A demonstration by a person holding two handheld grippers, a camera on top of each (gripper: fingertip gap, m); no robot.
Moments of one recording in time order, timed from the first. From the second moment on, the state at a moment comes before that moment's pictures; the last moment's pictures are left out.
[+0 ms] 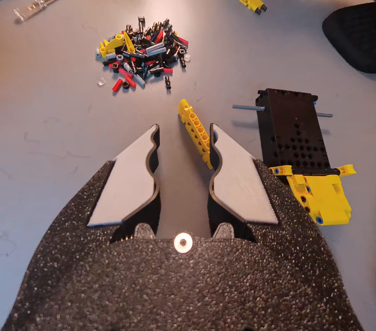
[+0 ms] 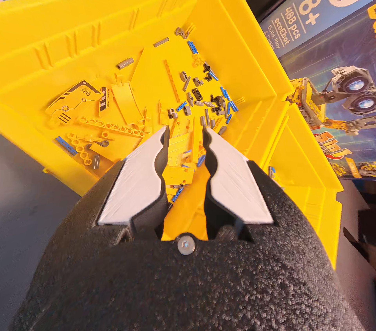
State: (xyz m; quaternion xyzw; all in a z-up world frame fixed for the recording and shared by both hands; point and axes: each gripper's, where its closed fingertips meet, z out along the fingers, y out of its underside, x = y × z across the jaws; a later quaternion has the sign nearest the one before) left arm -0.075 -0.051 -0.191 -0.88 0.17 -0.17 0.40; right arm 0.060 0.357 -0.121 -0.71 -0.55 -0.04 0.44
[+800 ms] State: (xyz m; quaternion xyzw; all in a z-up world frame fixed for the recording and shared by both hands) left arm -0.055 -0.070 -0.063 -0.65 0.15 -0.45 0.59; right arm -0.012 0.001 -0.060 -0.45 -0.60 0.54 0.38
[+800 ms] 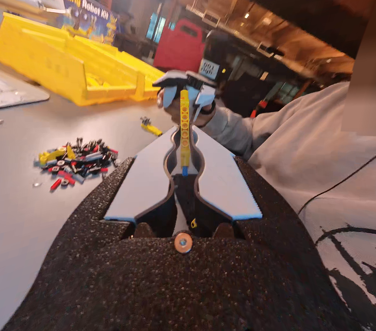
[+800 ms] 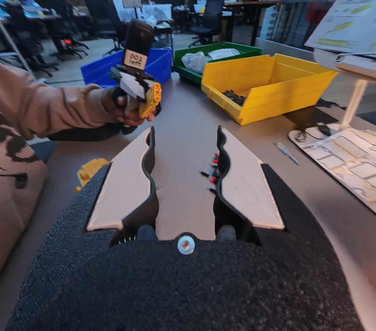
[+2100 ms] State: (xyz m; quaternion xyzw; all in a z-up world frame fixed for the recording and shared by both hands) left arm -0.052 -0.074 -0.030 -0.49 0.02 -0.64 0.59; right arm -0.045 -0.073 -0.045 -0.31 -0.64 0.44 0.54
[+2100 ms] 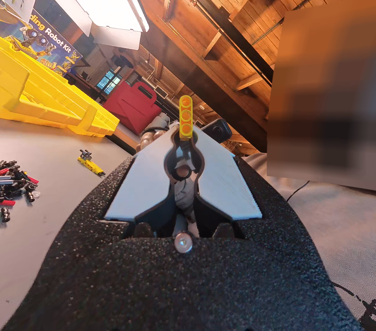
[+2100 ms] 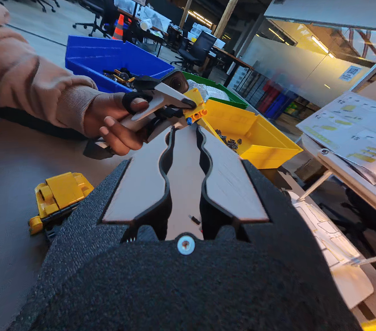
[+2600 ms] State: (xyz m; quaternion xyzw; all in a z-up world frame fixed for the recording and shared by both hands) left arm -0.044 -0.073 -0.038 -0.52 0.04 -0.62 0.58; right arm -0.041 -0.074 -0.045 -0.30 -0.66 0.46 0.51
